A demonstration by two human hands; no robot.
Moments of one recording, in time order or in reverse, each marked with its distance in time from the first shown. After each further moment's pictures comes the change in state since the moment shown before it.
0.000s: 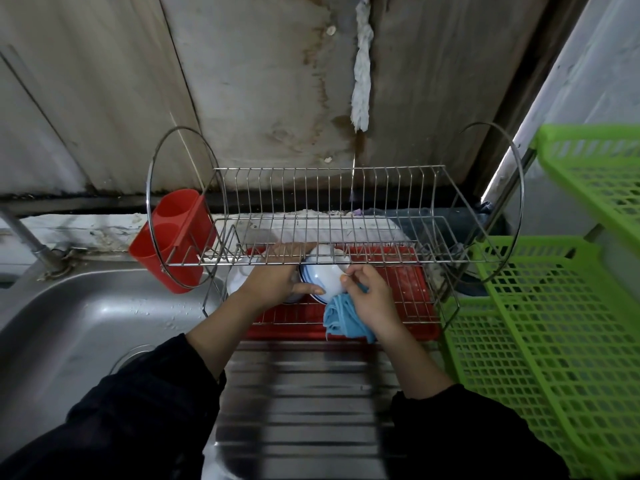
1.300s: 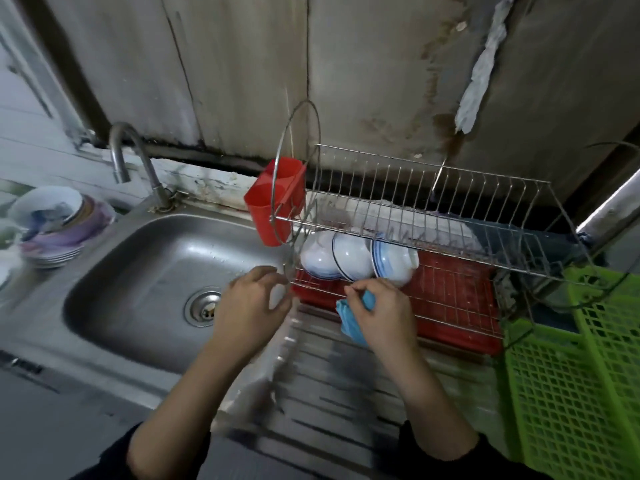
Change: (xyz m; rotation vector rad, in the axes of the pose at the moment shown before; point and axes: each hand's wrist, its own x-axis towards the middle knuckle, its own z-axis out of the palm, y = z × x) left_hand -0.175 -0.039 -0.007 -0.013 0.492 -0.369; right_hand -0.082 -0.046 0.062 -0.400 -0.019 -0.436
